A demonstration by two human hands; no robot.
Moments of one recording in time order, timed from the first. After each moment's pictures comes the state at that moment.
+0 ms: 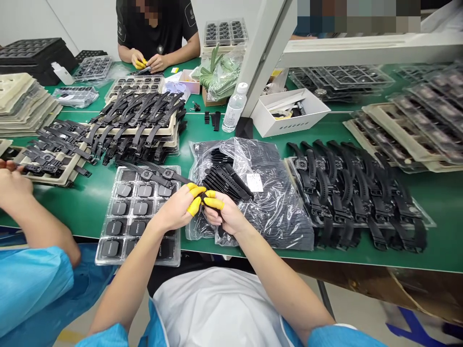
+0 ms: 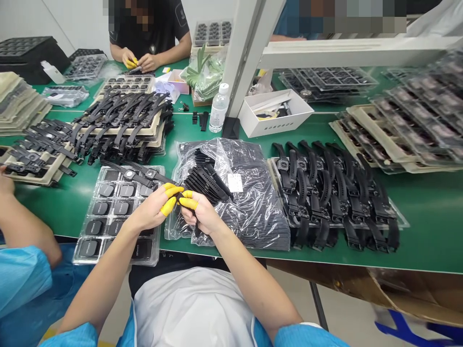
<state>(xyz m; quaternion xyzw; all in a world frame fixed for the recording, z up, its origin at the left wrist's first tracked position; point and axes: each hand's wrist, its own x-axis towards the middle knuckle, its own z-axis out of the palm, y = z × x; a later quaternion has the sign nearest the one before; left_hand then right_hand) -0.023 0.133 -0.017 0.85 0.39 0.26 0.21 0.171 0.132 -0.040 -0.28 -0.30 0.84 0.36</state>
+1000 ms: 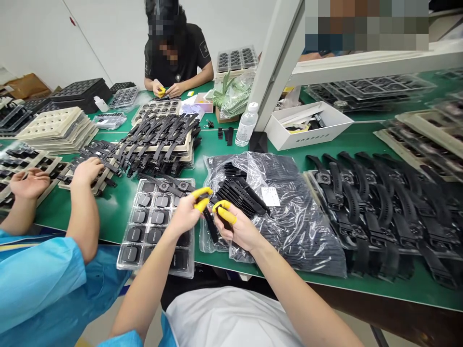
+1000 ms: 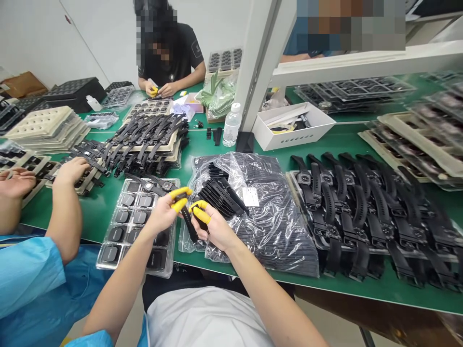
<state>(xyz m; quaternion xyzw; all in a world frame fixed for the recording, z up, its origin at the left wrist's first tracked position) -0.023 0.140 -0.018 0.58 0.51 0.42 0.48 0.168 0.127 -0.036 -0.27 -0.32 0.84 0.35</state>
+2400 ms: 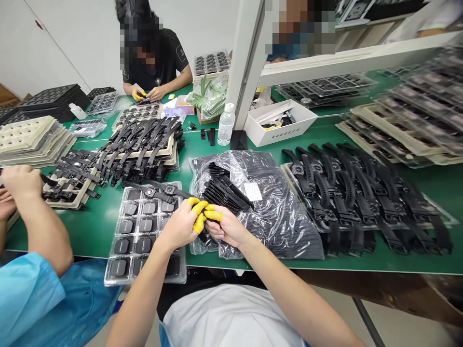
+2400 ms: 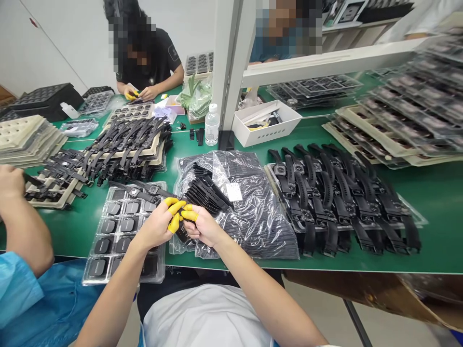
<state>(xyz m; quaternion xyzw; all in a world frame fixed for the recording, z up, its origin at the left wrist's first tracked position) -0.020 0.125 -0.017 0.87 0.42 0.22 0.15 0.168 0.131 -0.040 -0.27 -0.28 0.85 0.35</state>
